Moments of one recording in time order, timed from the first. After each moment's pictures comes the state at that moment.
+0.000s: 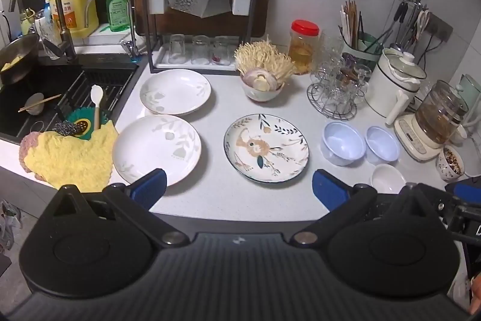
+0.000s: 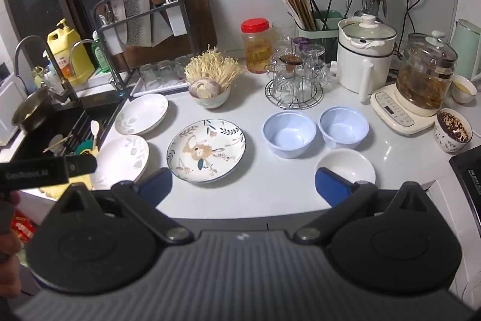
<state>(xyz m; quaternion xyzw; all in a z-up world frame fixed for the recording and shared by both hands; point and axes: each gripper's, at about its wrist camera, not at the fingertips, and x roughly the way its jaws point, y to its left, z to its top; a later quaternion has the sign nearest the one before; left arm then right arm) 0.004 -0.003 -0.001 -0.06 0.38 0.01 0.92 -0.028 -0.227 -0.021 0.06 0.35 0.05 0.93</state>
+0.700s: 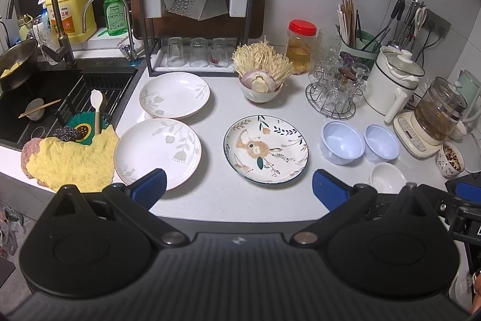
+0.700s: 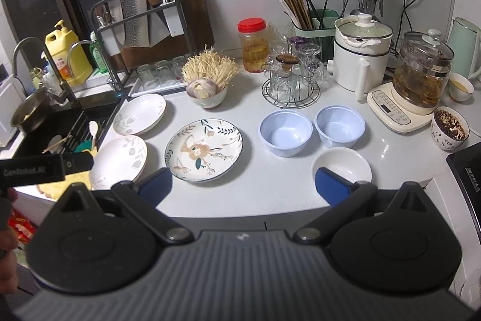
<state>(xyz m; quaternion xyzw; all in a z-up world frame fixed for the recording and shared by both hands) 0.007 -0.005 0.004 -0.05 0.39 0.00 0.92 -0.029 -0.231 -0.018 0.06 0.35 0.04 0.93</state>
